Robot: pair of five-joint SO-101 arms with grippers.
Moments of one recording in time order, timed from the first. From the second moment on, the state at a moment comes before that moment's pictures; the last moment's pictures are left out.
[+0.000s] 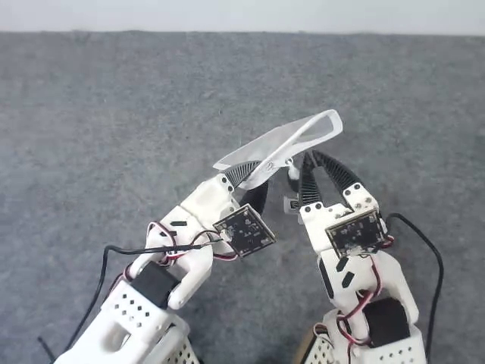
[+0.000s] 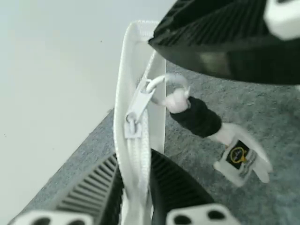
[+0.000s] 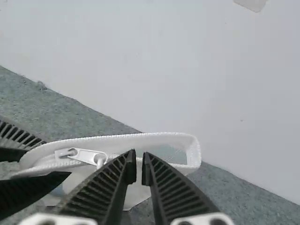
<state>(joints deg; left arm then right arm) 29.1 -68.9 75.6 26.4 -27.1 -18.8 -97.2 73.5 34.9 16.0</state>
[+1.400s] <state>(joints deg) 29.1 -68.9 76.2 26.2 -27.1 -29.5 -87.4 72.0 42.2 16.0</state>
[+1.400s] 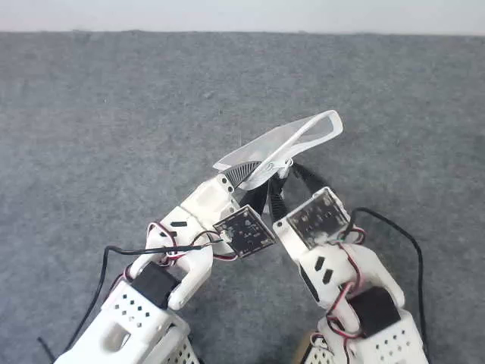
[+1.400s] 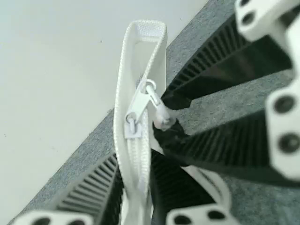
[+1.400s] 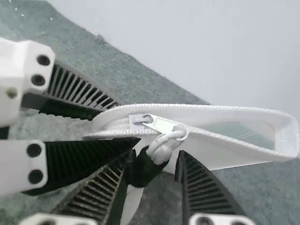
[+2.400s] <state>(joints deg) 29.2 -69.0 76.2 26.0 -27.1 -15.6 -82.0 67.8 36.5 10.1</state>
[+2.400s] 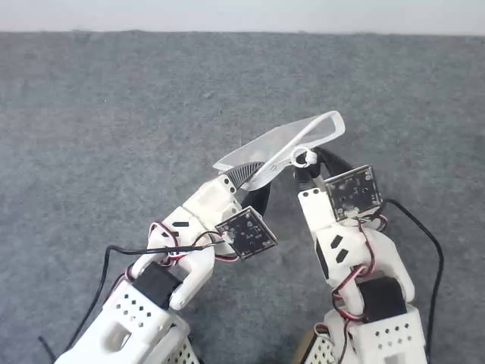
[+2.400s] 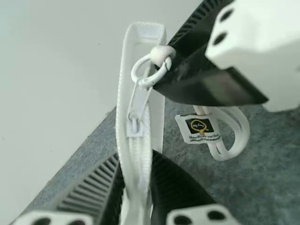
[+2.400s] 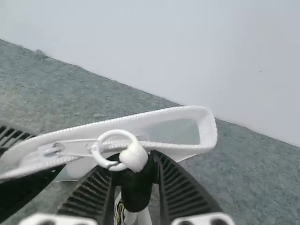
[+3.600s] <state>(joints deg) 29.3 -68.9 76.2 25.9 -28.3 0.7 -61.7 59.1 25.9 11.3</state>
